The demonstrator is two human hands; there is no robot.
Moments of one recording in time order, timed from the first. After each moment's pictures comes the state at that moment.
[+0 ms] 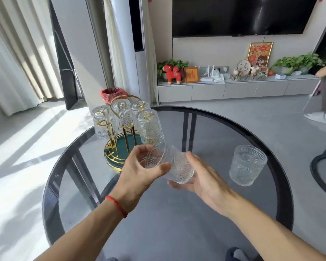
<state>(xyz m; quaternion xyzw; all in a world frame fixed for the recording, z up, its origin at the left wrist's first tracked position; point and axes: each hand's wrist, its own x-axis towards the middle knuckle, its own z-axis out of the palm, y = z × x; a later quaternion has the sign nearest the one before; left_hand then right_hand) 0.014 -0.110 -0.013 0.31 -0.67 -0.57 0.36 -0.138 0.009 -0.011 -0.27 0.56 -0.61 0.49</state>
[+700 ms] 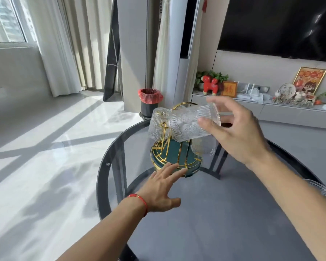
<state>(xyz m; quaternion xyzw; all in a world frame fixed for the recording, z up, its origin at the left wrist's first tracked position) 0.085 -0.188 -0.063 0.27 -0.93 -0.22 0.08 -0.093 -0.090 0.106 -0.59 0.64 -0.48 0.02</state>
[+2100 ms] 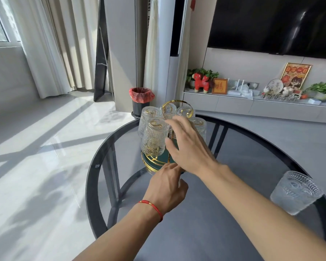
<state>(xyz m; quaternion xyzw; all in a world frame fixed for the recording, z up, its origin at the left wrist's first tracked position) 0.042 -0.150 -0.046 0.29 -0.88 -0.21 0.31 -0.067 -0.133 0.047 -0.68 0.68 -0.26 -0.07</state>
